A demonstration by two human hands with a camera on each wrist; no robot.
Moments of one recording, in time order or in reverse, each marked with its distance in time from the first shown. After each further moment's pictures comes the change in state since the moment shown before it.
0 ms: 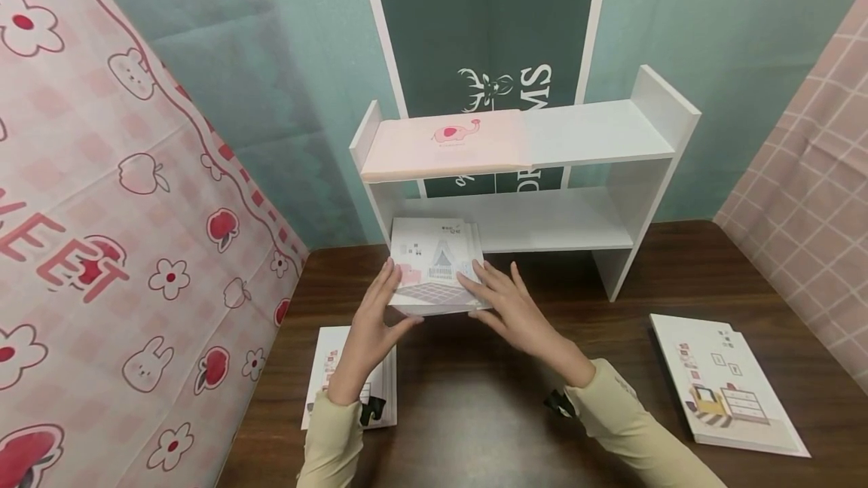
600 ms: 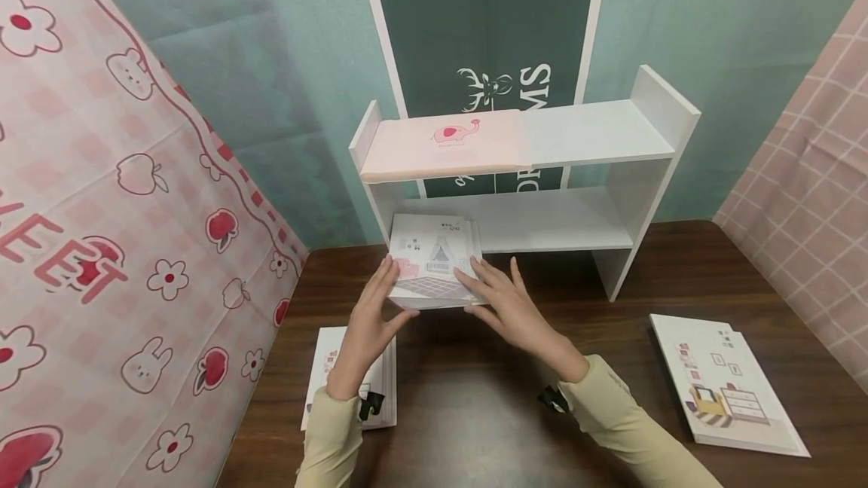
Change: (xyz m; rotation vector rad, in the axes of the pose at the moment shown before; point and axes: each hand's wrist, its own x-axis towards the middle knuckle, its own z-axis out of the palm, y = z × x) left_hand 0.007 -0.003 -0.002 0.027 0.022 0.013; right_hand 0.006 -0.002 0.002 -0.040 0.055 -0.023
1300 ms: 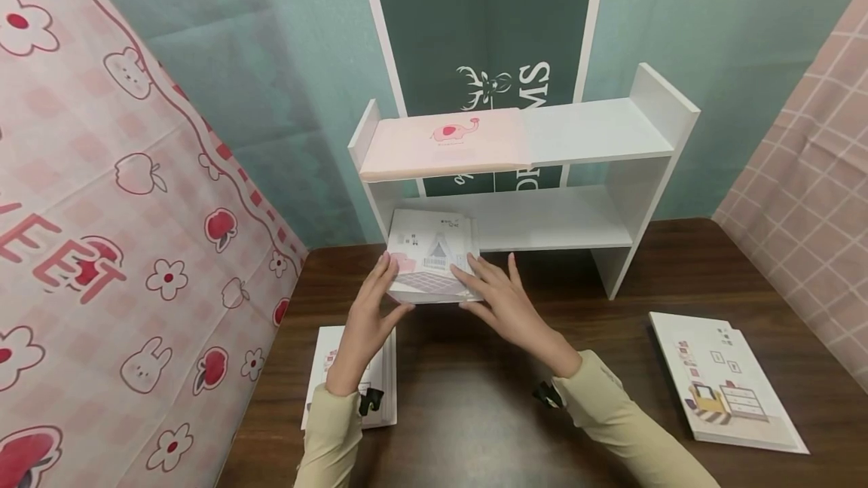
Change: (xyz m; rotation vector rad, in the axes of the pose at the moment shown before) left_hand 0.001 -0.005 0.000 0.005 0.026 0.005; right_hand 0.007 -0.001 0.005 -0.009 0.017 0.017
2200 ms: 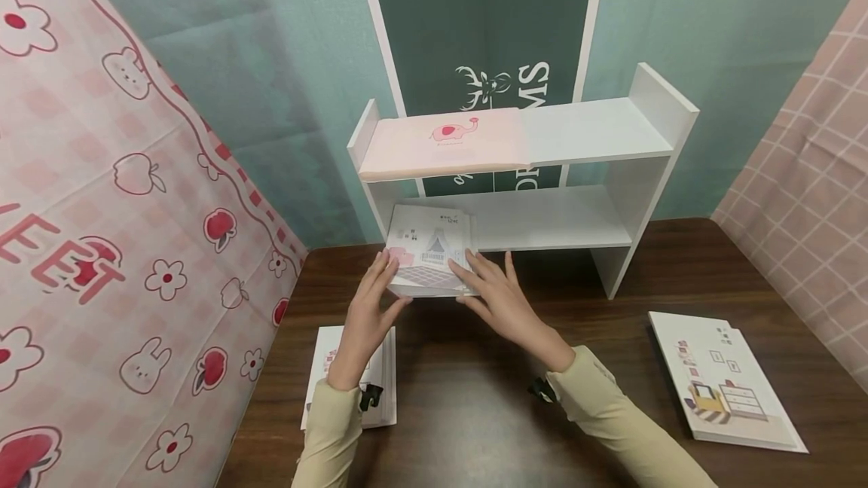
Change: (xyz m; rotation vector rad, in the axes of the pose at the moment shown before) left_hand 0.005 -0.005 0.004 0.027 0.027 0.006; right_hand 0.006 0.002 0.007 -0.030 -0.007 0.024
